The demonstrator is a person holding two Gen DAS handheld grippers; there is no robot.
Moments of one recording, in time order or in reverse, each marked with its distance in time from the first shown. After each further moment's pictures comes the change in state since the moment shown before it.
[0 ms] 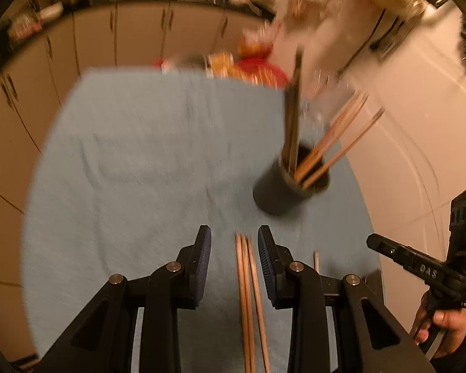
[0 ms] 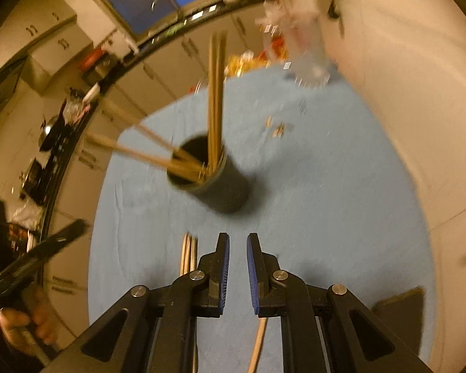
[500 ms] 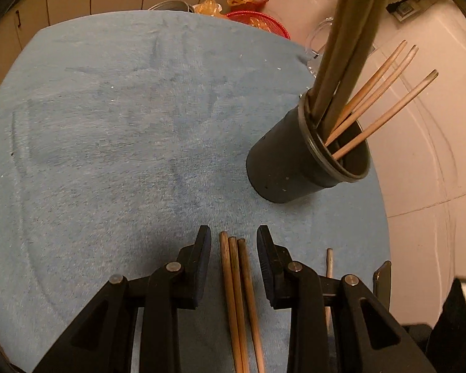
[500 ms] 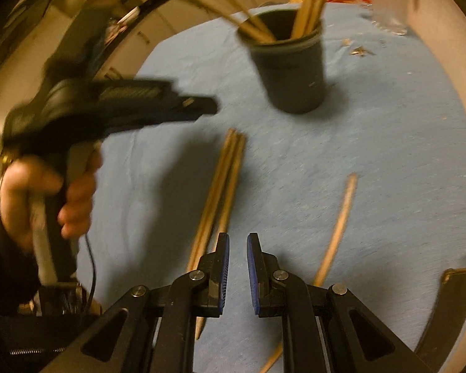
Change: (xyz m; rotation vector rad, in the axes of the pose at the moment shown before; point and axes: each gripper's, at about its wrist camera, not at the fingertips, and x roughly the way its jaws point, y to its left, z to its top) left arm 0.097 -0.004 0.011 0.012 0.182 -0.050; right arm 0.060 0.047 -0.081 -0.221 0.239 0.094
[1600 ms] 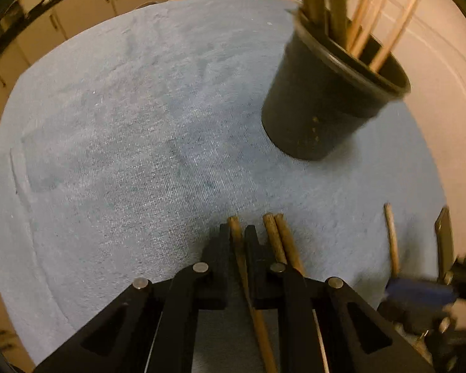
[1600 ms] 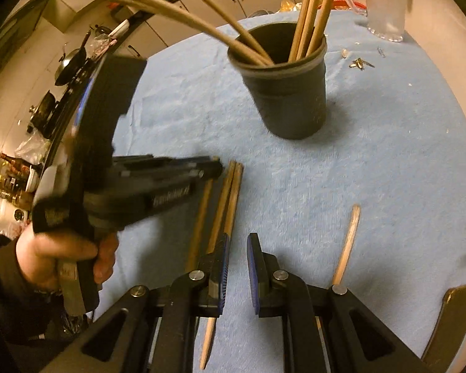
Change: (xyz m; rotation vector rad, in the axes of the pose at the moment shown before) left arm 0.049 -0.026 -0.015 0.268 0.073 0.205; right arm 0.003 -0.001 0.027 0.058 -0.056 -0.032
